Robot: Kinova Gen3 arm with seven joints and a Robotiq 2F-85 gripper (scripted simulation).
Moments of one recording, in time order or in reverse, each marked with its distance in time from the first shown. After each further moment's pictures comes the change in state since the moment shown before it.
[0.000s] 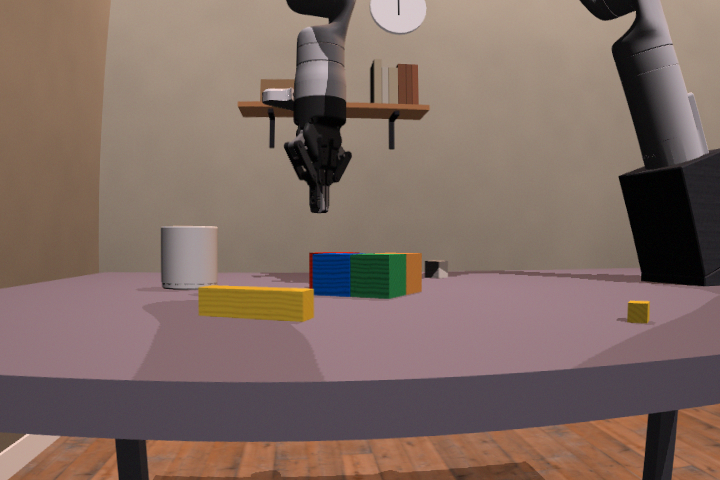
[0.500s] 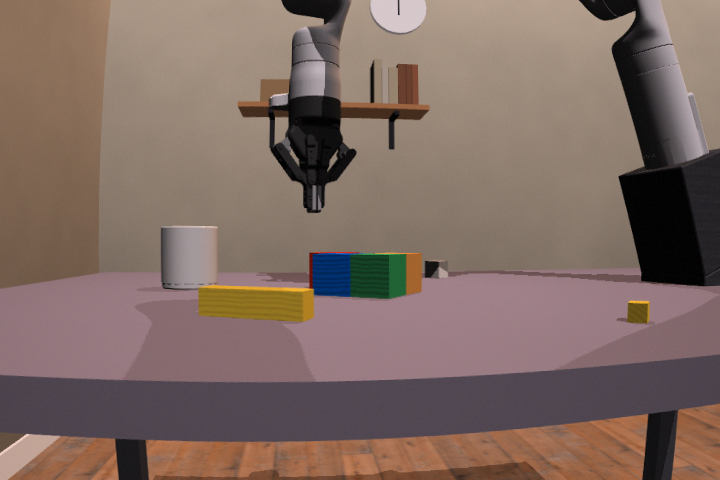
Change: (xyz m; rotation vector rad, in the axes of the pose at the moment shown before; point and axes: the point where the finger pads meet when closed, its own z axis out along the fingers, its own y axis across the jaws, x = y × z) arm 0.009 -0.002 -0.001 0.002 0.002 0.480
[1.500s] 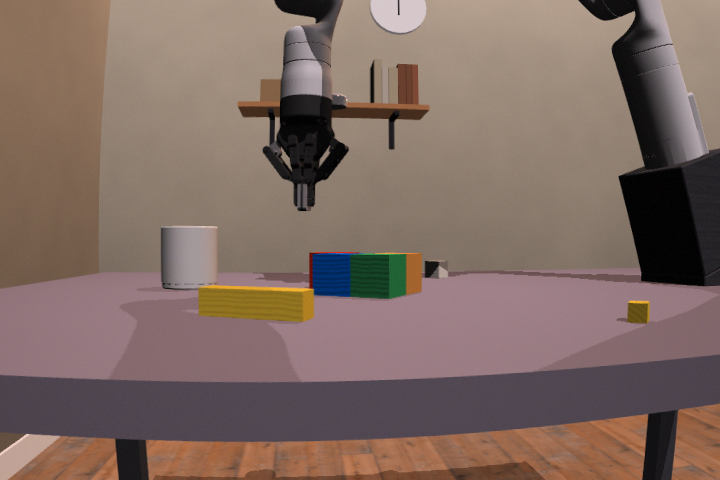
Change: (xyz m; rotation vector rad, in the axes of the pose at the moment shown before) arm 0.008 -0.011 -0.003 0.007 0.002 0.729
